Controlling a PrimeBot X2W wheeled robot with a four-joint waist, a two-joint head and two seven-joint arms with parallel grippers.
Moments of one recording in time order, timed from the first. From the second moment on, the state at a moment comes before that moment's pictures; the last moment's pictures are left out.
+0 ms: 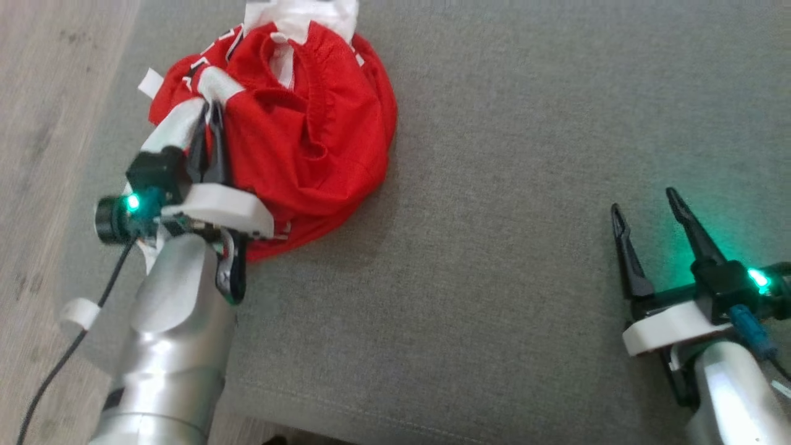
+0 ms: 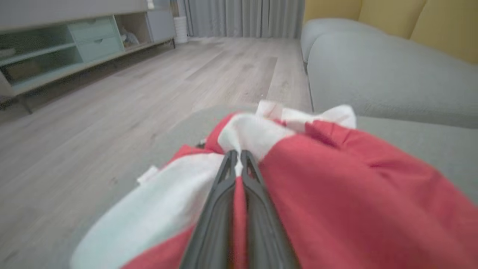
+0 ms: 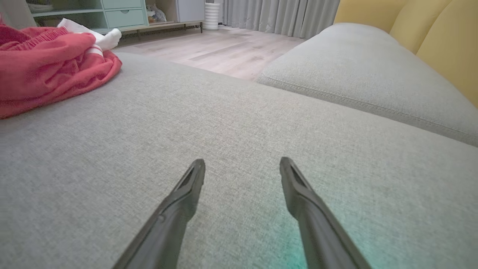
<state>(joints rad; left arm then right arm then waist) -0.69 0.03 -0.11 0.80 -0.19 0.01 -0.25 -0.14 -0.16 0.04 0.24 -0.10 0.12 -0.25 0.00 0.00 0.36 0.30</state>
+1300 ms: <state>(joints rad) -0.89 0.12 -0.43 0.59 -0.24 -0.13 -0.23 -0.15 -0.05 0.14 0.25 0.13 0.12 -0.25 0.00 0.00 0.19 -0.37</state>
